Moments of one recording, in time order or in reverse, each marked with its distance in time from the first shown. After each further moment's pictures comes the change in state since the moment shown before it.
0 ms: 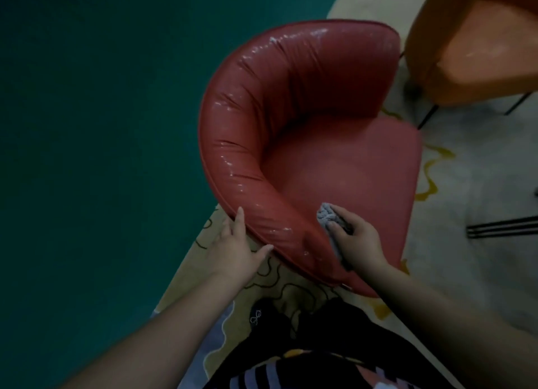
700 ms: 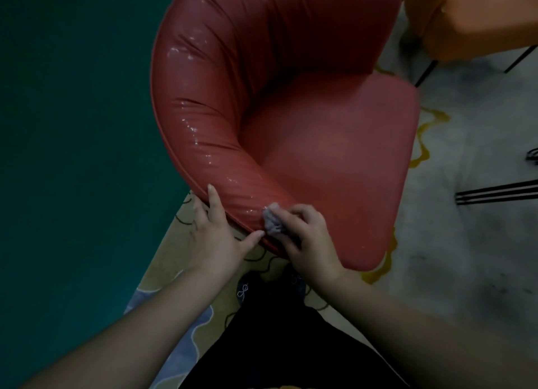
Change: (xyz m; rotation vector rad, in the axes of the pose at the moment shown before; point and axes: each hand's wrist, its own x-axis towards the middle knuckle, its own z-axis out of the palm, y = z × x) left_hand 0.016 0.006 0.038 -0.103 0.045 -0.056; right_hand -0.007 0.058 0.063 -0.231 -0.038 -0.469
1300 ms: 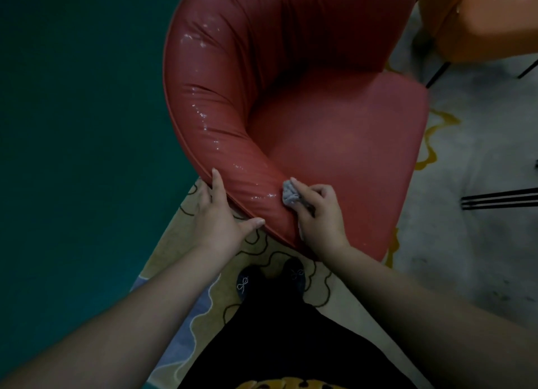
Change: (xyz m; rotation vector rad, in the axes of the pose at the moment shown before) left_hand 0.002 -0.001 0.000 -0.205 0.022 -0.011; right_hand 0.020 0.010 -0.002 0.107 0.069 0.190
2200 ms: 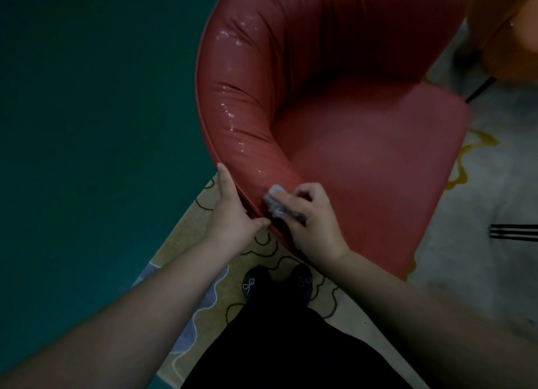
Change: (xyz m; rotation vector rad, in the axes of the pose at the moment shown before) left_hand 0.025 -0.015 0.001 -0.234 0.019 -0.034; right_hand 0.019 -0.028 0.020 0.005 -0.173 -0.317
